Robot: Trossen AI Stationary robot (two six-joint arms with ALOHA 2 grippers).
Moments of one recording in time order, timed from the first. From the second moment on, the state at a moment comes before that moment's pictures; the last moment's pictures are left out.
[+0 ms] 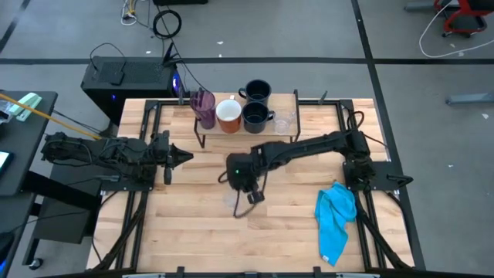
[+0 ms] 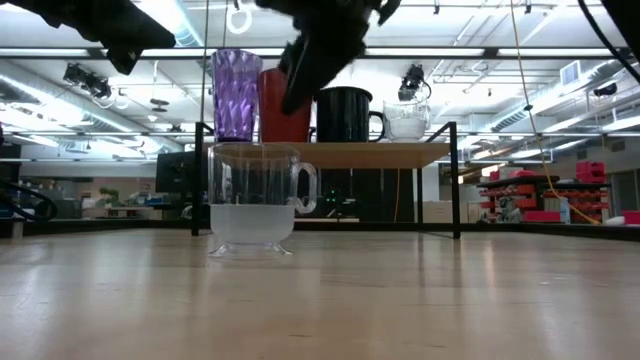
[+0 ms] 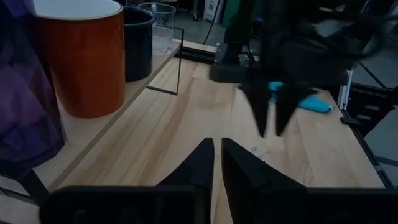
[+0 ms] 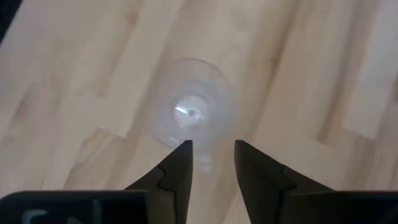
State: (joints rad) left arm -0.18 0.48 0.53 -0.33 -0.34 -0.25; right arm 0.11 2.04 1.82 -0.89 -0.14 -0.21
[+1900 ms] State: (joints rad) left arm -0.18 0.48 0.53 -0.31 -0.34 -0.26; right arm 0.25 2.12 1.68 -0.63 -0.02 -0.21
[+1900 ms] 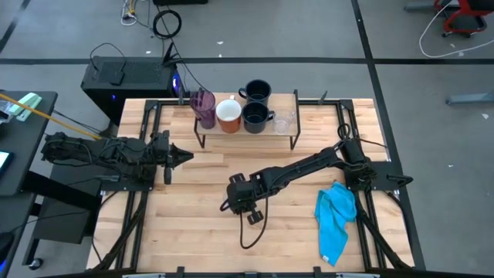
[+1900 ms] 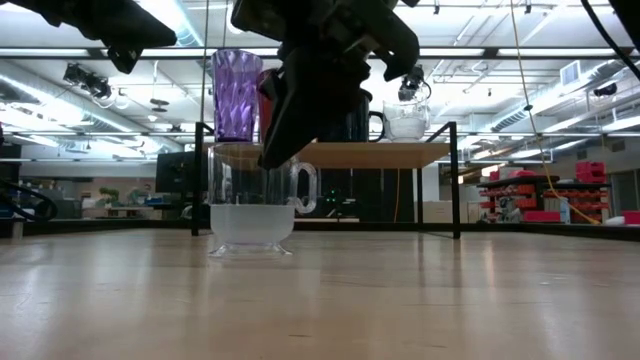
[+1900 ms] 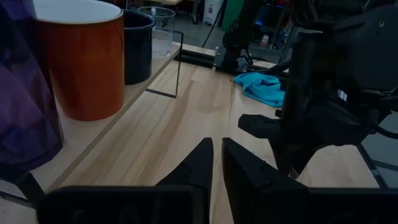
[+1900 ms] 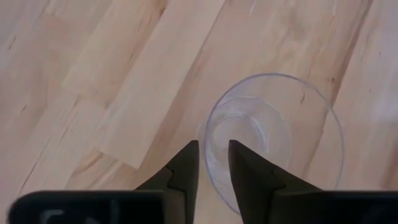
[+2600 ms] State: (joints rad) left arm -0.18 0.48 0.53 -0.32 -0.34 -0.26; right arm 0.23 2.02 1.68 -0.78 -0.04 -0.21
